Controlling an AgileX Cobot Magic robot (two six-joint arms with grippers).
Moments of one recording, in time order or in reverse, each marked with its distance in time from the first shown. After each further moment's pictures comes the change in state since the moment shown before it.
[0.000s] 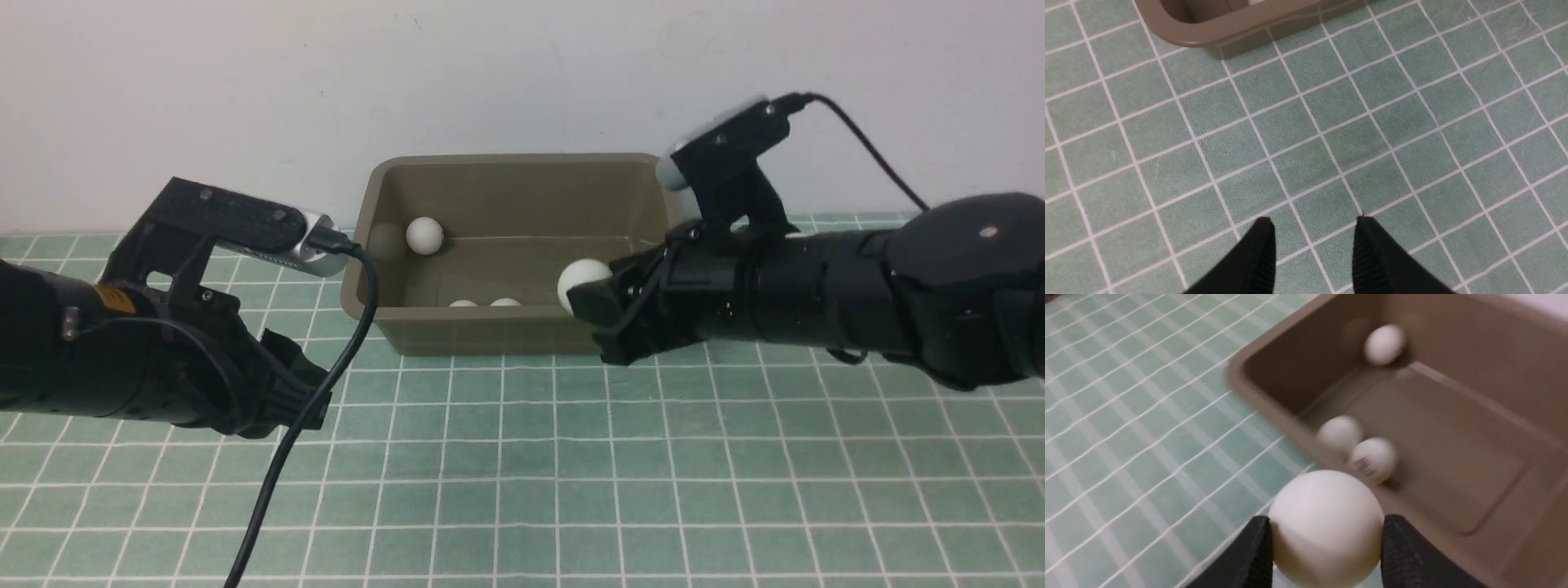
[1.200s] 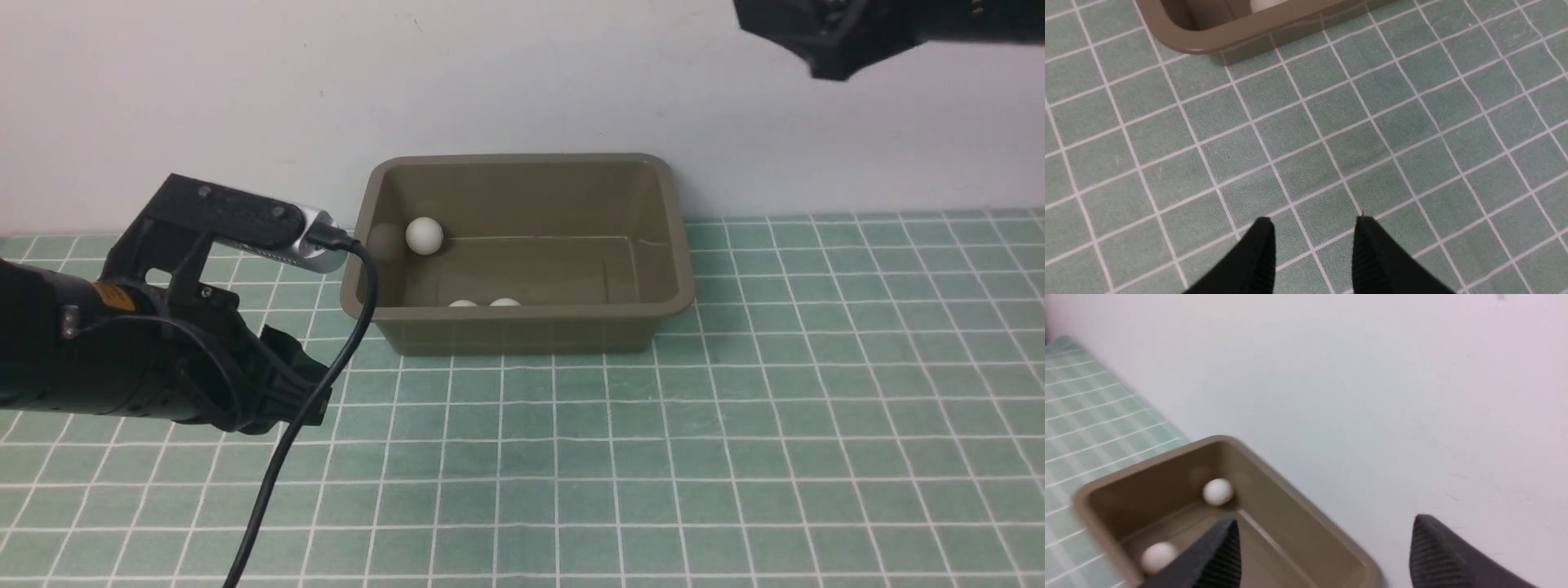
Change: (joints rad) right arm -0.391 -0.099 -0.381 -0.254 0.325 -0.055; left arm 0.000 0.000 0.000 0.000 -0.011 0.001
